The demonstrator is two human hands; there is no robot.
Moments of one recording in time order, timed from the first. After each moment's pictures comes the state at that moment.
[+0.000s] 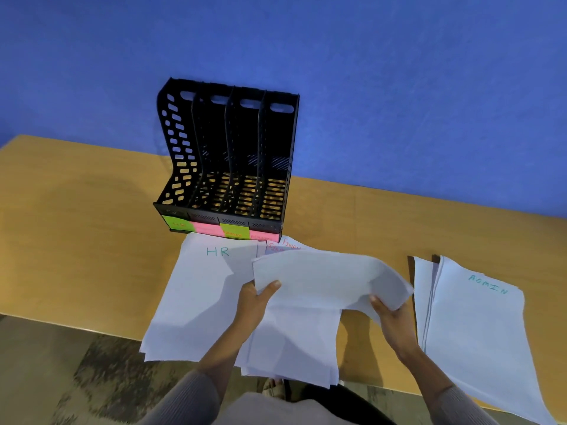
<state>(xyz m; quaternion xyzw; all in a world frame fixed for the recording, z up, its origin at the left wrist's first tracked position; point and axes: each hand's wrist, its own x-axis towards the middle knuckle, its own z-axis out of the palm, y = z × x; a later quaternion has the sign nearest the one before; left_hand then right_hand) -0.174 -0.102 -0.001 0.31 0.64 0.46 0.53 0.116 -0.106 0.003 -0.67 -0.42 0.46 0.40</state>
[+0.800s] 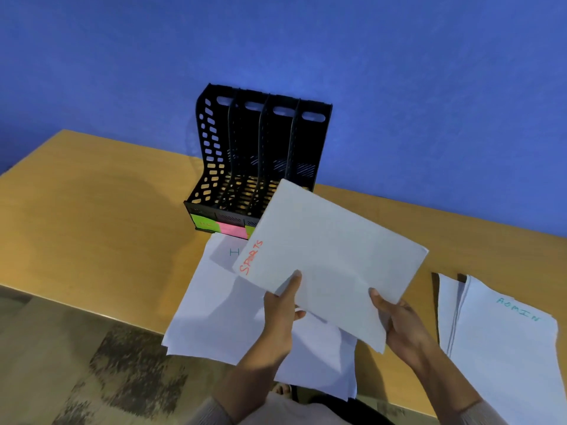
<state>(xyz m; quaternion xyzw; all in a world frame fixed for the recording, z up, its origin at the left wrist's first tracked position) -0.153 -0.113 0.059 0.04 0.60 0.56 0.58 0.068 -0.087 0.049 -0.51 -0.23 0.72 0.40</state>
